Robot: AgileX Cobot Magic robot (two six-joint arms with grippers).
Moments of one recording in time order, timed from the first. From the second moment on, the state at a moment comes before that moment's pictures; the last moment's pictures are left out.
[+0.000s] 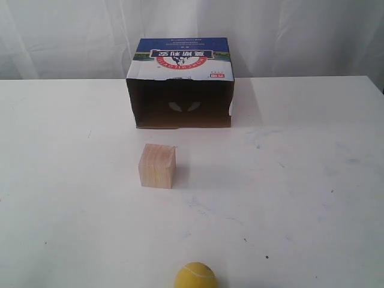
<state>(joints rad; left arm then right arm) -0.02 0.00 0.02 -0.13 0.39 0.21 -0.06 0.01 -0.01 -0.13 0.22 0.11</state>
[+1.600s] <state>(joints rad) -0.02 0.00 0.02 -0.13 0.39 0.21 0.54 1.02 -0.91 0.23 0.80 -0.07</state>
